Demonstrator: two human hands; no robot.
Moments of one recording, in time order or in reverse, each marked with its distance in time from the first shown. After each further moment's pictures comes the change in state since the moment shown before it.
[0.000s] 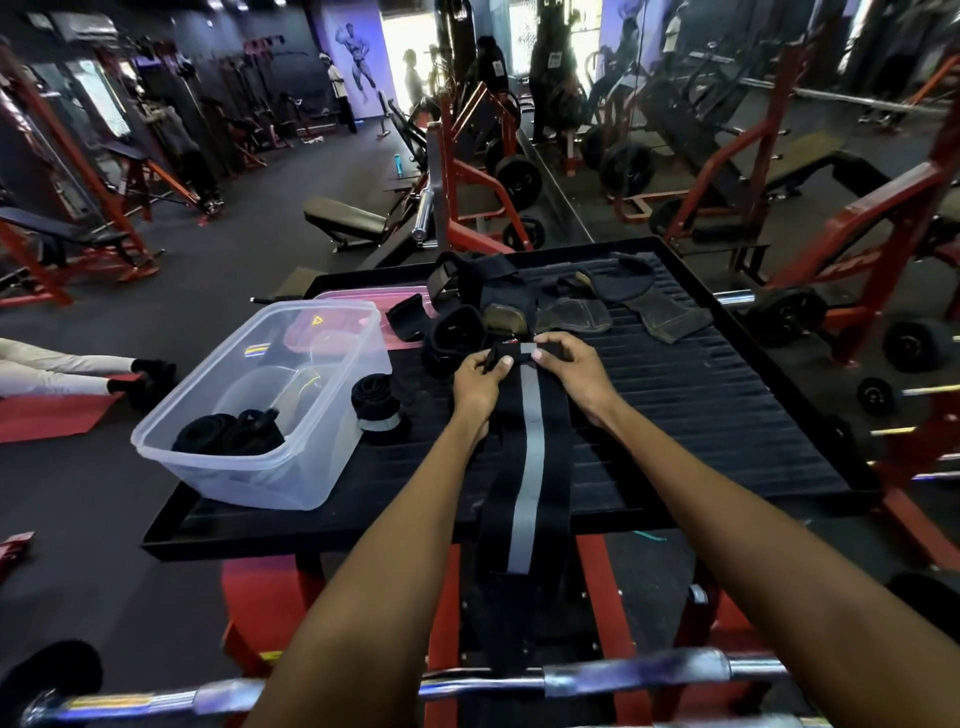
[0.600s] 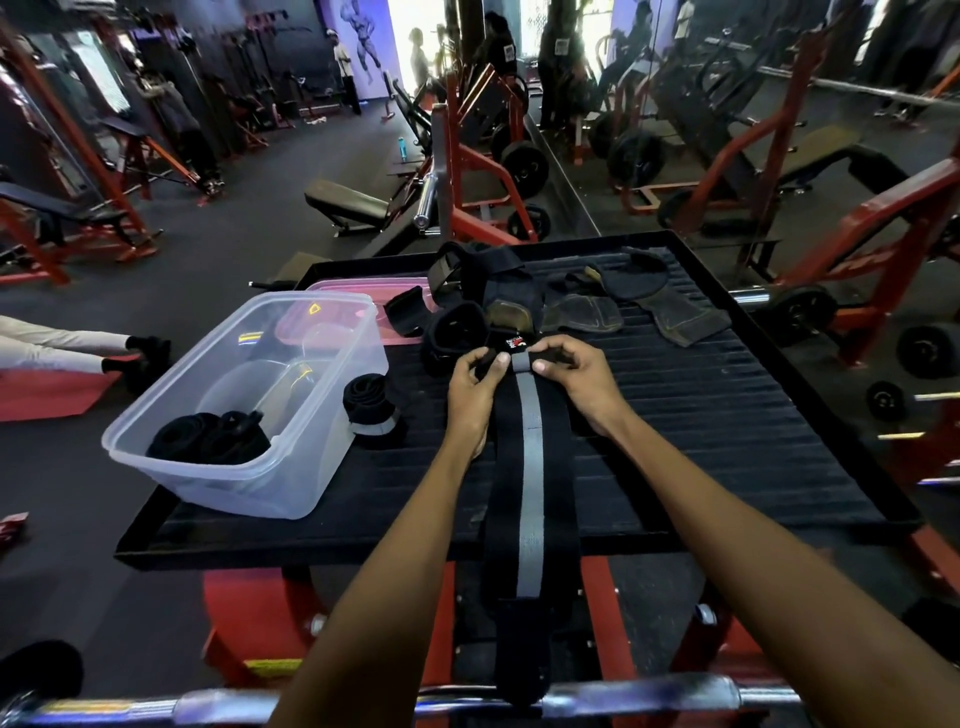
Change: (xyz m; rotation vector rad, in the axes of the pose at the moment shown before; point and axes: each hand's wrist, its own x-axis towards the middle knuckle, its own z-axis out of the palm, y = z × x) left_hand 0.007 -0.024 -0.009 -0.117 0.009 0.171; right_hand 0.004 0.010 0.004 0.041 -0.072 -0.058
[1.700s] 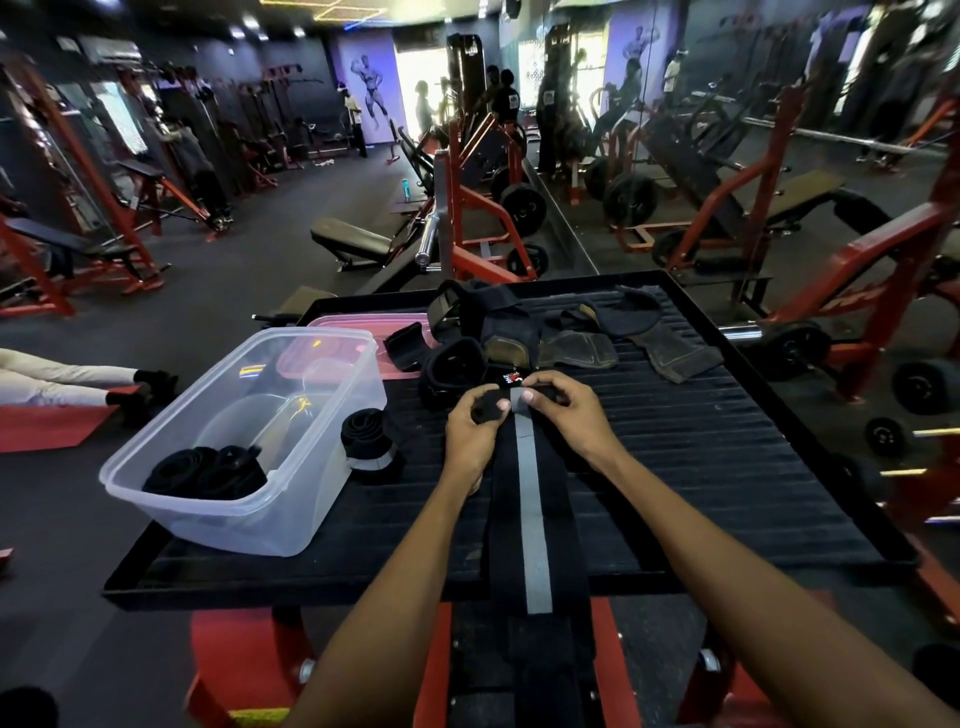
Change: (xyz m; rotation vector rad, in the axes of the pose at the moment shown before) left_hand -0.004 0.001 0.000 0.107 -0.032 0.044; right_hand 0.000 0.003 0.001 -0.141 -0.015 -0.096
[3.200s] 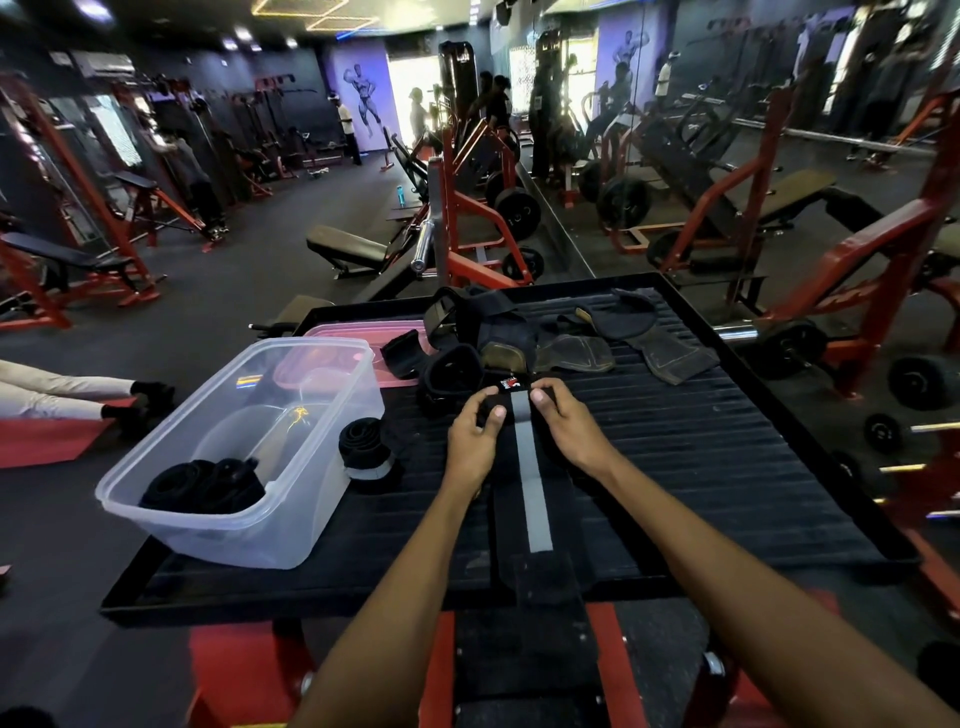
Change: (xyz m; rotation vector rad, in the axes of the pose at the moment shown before) left_hand -0.007 0.007 -0.001 0.142 -0.076 0.092; right_hand -0.004 -0.002 0.001 -0.173 -0.050 0.105
